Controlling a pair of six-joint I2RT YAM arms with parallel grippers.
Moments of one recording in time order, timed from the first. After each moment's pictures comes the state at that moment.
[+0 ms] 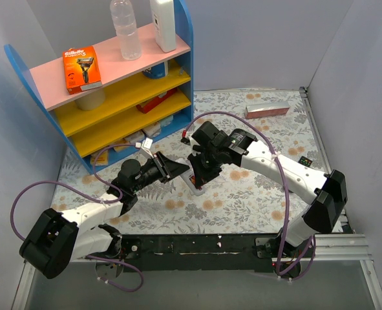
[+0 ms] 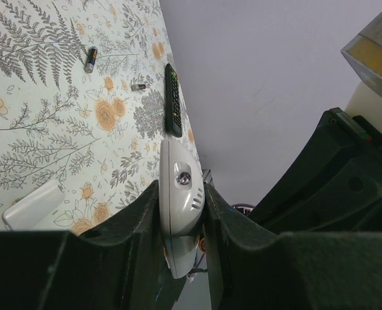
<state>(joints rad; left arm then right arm) -0.57 1.12 0.34 0.71 0.39 -1.16 0.95 1.55 1.48 -1.01 -0.26 0.33</state>
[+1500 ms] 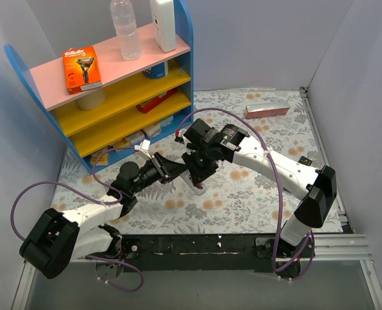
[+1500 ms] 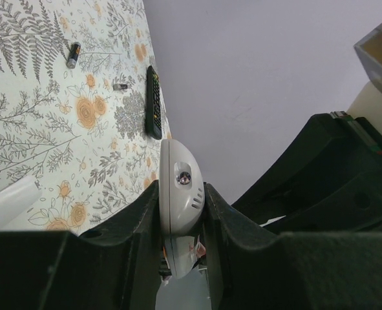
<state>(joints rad) -0.57 1.12 0.31 0.79 0.38 -1.27 0.98 1.64 1.62 -1.12 -0.19 0.30</state>
